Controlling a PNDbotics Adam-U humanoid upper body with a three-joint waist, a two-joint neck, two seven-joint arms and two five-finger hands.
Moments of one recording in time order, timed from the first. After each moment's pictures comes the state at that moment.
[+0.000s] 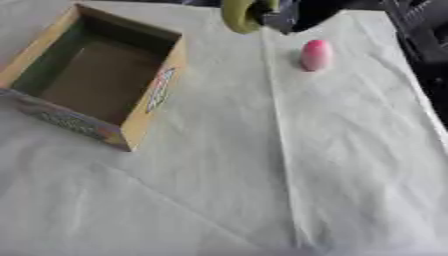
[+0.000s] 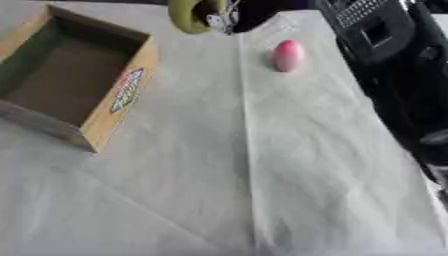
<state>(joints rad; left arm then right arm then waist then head) -0.32 0.72 0.06 -1.99 -0.41 0.15 0.40 -1.00 -0.58 0.27 -1.68 0.34 0.06 0.67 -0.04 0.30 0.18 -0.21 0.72</state>
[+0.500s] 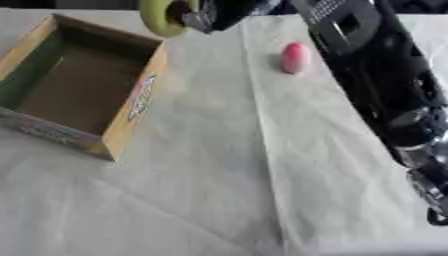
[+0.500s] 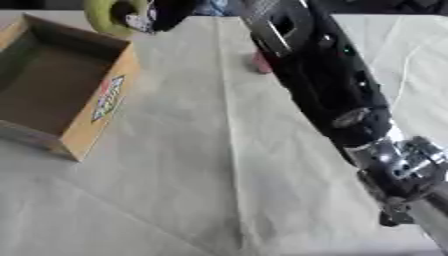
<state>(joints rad) -0.33 0.72 0.06 -1.99 -0.41 0.14 0.41 -1.10 -0.39 0.28 -1.49 0.38 0.05 0.66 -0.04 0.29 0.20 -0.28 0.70</state>
